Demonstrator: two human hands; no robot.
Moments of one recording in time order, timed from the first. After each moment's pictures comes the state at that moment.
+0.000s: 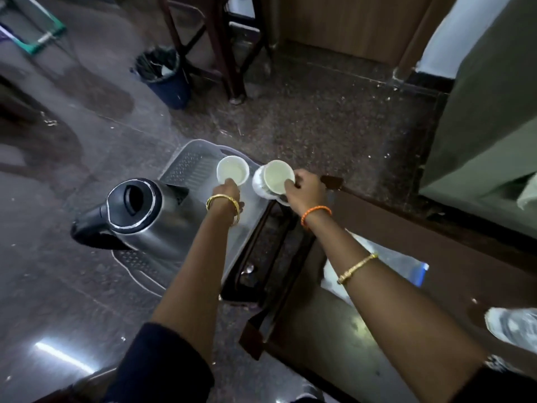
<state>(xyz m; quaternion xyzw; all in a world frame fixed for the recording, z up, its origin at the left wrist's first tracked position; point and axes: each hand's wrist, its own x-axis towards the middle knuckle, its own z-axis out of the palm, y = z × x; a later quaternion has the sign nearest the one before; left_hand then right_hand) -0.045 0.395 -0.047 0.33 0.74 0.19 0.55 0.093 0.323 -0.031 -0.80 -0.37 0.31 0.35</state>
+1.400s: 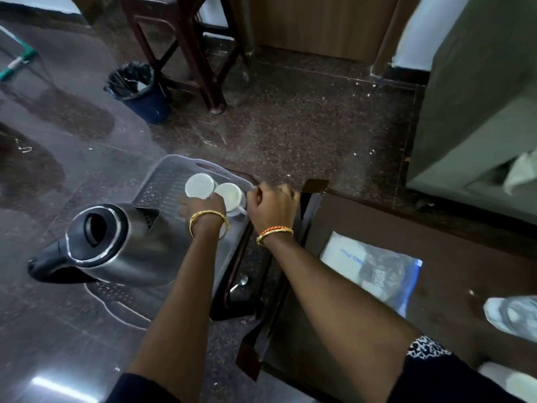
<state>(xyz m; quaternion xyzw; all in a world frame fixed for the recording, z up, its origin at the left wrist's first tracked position) -0.032 0.392 -0.049 0.44 0.82 0.16 0.32 0.062 0.335 -0.062 -0.84 -0.42 0.13 0.33</state>
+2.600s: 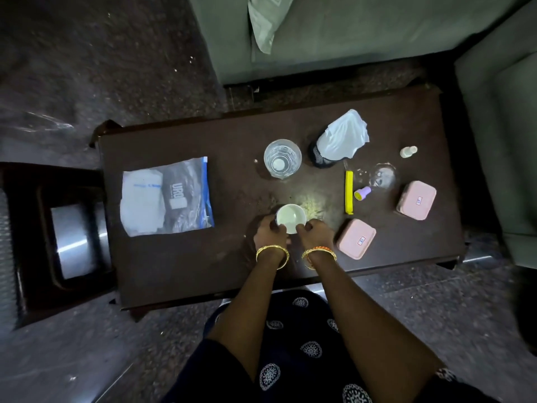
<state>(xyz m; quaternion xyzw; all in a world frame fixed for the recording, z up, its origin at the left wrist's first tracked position) 0.240 -0.096 -0.138 0.57 0.59 -0.15 0.55 0.295 -0.169 -0.127 -0.91 0.06 0.34 0.23</state>
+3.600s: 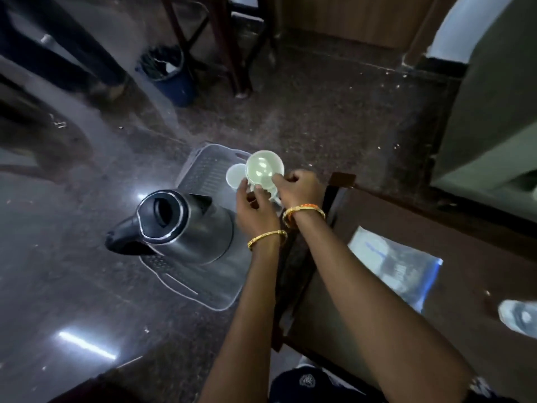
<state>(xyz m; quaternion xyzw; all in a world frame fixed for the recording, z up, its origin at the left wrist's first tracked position) -0.020 0.327 0.009 0.39 0.69 0.45 0.41 0.047 0.343 0.018 -0.79 -0.26 0.37 0.42</state>
